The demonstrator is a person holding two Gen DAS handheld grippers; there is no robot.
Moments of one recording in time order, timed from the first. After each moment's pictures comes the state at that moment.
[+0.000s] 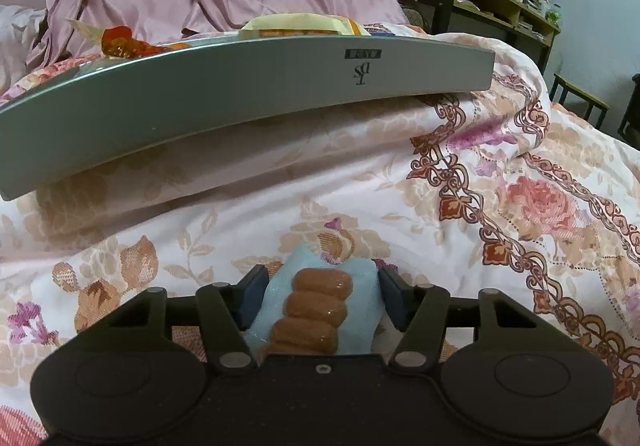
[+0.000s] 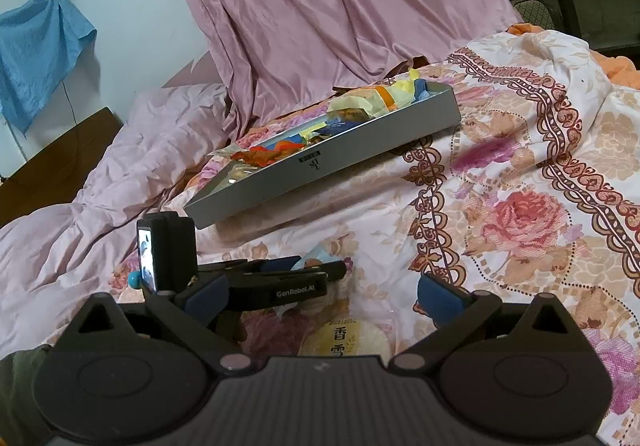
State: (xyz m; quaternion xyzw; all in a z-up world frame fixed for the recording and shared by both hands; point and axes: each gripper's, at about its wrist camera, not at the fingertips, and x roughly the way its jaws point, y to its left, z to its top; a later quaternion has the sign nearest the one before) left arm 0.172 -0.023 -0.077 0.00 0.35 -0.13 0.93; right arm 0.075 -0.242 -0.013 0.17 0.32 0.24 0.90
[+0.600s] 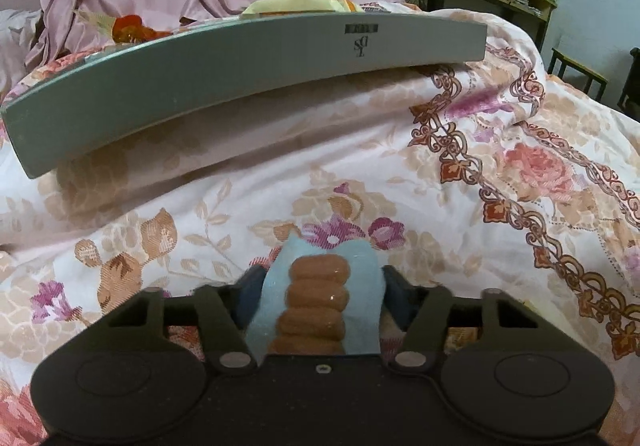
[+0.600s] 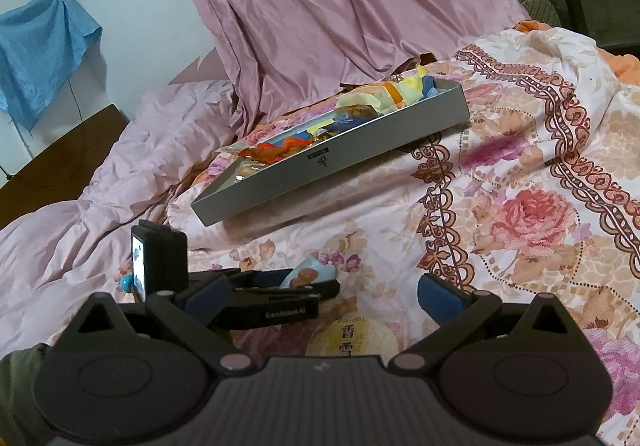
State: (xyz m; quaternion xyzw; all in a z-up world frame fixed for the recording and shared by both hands) left arm 0.156 -0.015 -0.077 0.03 0.37 -0.13 0.92; right arm 0.076 -0.239 -0.011 0.17 0.32 0.26 0.90
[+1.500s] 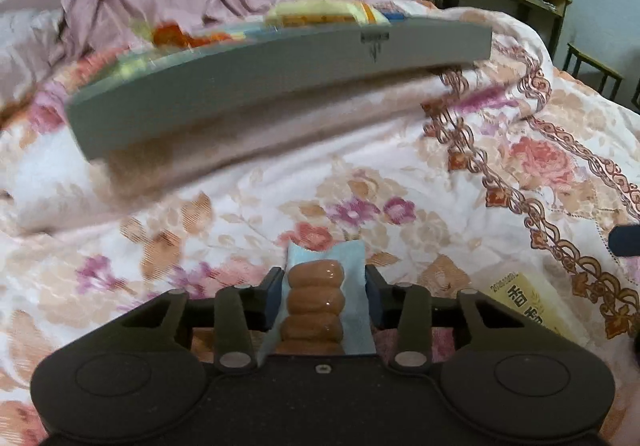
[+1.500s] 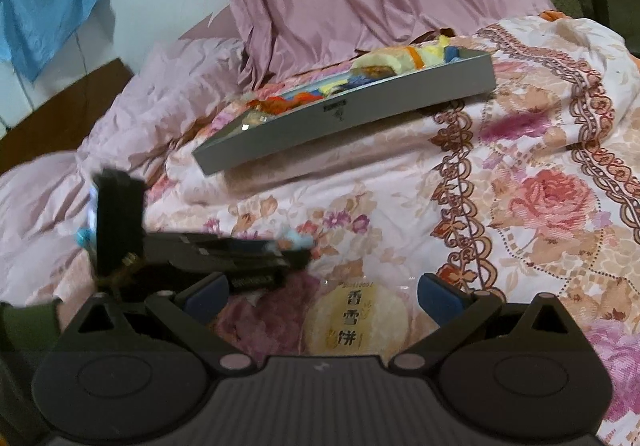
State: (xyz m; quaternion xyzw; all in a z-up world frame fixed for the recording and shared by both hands) left arm 0.131 -0.005 -0.058 0.05 0.38 -0.09 0.92; right arm 0.077 -0.216 -0.028 0.11 0.36 0.28 0.89
